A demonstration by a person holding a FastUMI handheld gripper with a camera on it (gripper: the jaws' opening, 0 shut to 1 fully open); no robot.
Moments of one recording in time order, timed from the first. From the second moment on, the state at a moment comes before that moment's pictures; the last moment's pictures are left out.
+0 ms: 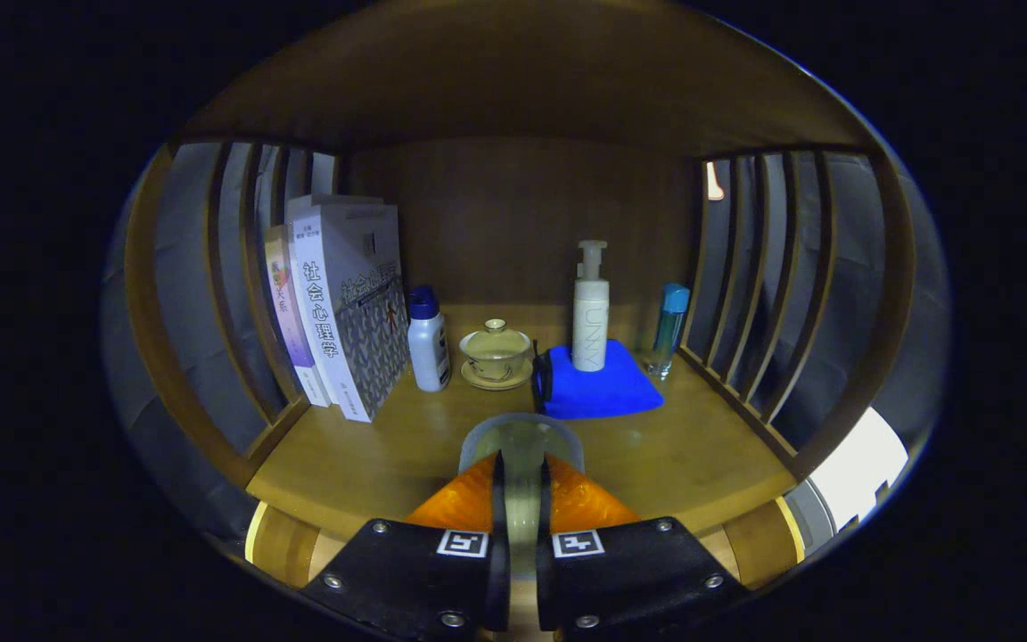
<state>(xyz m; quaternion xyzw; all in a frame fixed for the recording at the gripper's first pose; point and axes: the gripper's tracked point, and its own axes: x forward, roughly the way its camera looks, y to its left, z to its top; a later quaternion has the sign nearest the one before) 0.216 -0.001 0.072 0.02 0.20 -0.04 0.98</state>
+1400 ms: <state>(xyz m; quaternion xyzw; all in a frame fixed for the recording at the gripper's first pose) 0.099 0.009 0.091 -0.02 0.05 0.01 1.00</state>
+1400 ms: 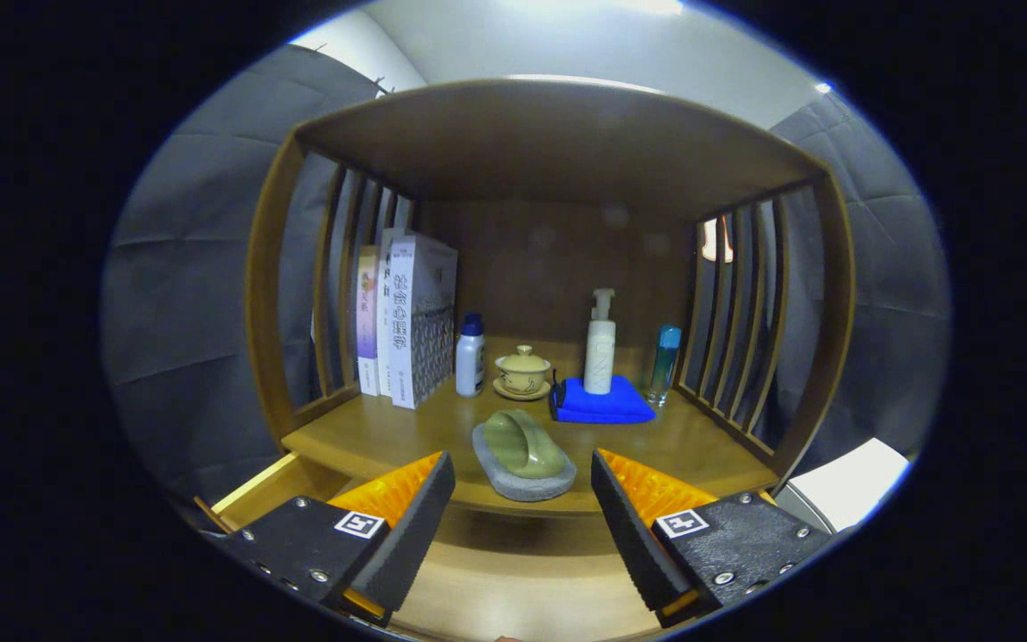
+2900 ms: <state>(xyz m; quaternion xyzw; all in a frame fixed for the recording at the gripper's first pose) -0.053 0.030 -0.046 0.01 0.05 0.02 1.00</state>
